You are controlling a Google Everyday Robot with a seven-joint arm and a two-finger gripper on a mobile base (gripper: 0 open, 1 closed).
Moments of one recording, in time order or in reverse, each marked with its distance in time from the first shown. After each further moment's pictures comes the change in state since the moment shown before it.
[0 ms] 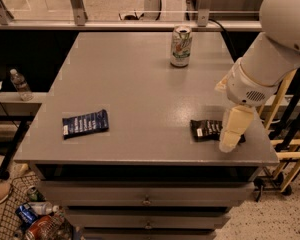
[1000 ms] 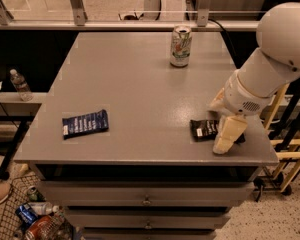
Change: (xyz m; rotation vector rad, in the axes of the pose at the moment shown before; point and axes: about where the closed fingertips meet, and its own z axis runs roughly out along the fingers) arm 0.008 0.000 0.035 -0.027 -0.034 -0.007
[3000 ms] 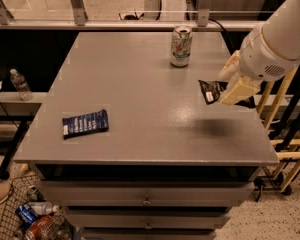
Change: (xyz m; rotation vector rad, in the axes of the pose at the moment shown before) arm -0.030 -0.023 -0.102 0.211 -0.046 -0.081
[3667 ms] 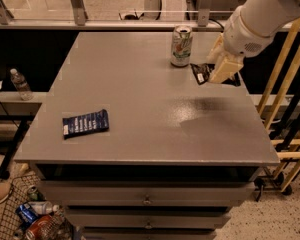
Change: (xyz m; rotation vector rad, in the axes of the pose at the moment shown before) arm -0.006 -0.078 0.029 0.031 0.007 -0.085
